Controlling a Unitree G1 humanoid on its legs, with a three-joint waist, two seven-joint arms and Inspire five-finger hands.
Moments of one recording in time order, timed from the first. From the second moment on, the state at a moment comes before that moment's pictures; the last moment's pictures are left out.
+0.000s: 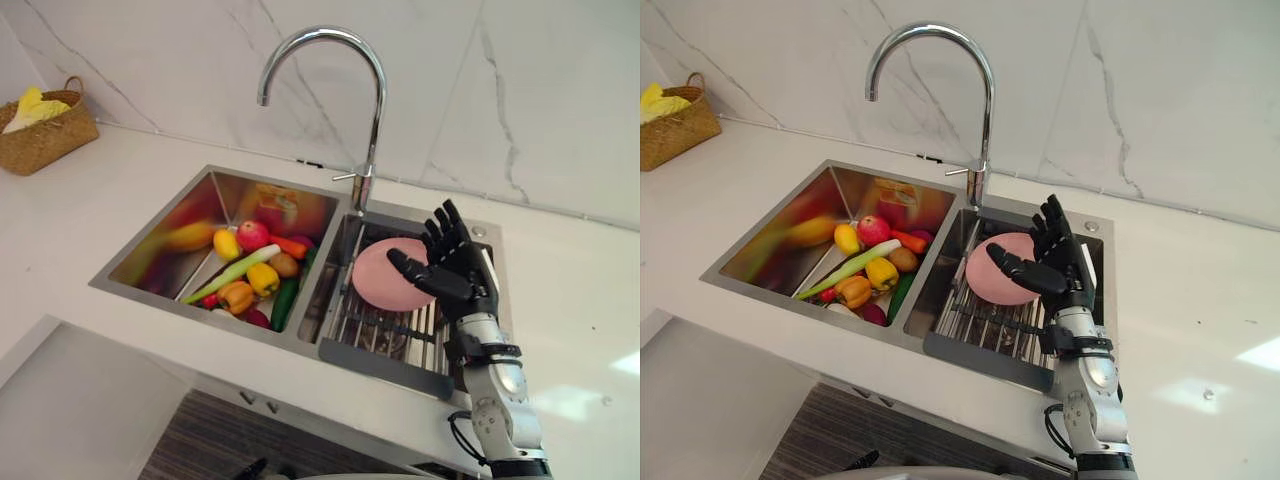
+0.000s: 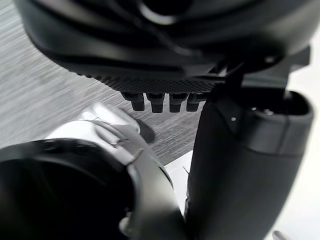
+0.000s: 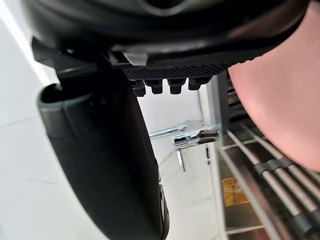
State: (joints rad) left arm 0.26 0.10 0.27 1.03 -0.51 0.14 -0.07; right arm 0.08 -0.16 -0.05 -0.06 0.34 -0.12 0.10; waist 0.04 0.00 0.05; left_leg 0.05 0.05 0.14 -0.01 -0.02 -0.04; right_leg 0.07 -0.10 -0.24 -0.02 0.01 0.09
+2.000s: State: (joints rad) left arm 0.25 0.12 0.19 1.01 -0.33 0.14 -0.11; right arm 0.08 -0.41 -0.01 0.07 -0.56 -0.16 -0.05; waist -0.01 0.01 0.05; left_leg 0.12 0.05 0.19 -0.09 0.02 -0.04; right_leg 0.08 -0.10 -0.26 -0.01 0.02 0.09
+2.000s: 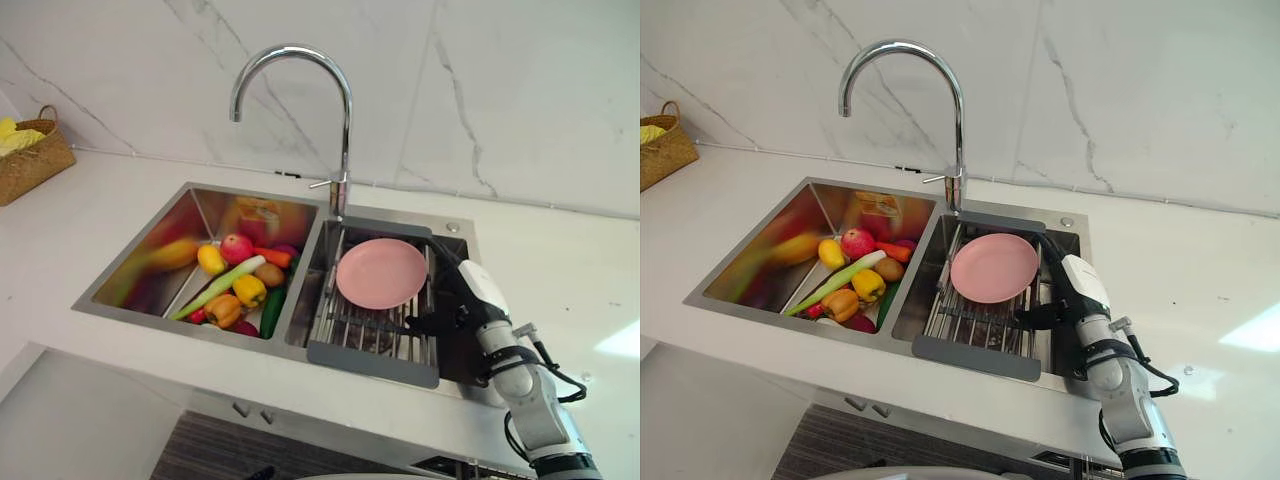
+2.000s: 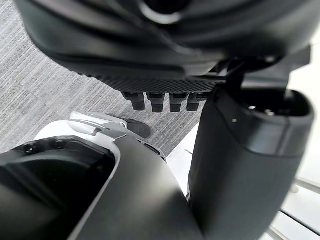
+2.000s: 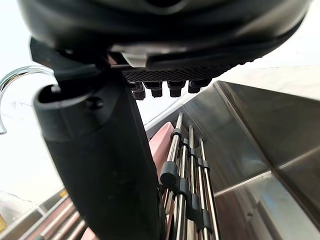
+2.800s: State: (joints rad) left arm 0.25 0.12 0.19 0.98 -0.33 0.15 -0.11; right arm -0.02 -0.37 0.09 0.26 -0.71 -0.12 -0.36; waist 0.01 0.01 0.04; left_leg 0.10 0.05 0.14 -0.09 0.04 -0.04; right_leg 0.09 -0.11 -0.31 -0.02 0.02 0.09
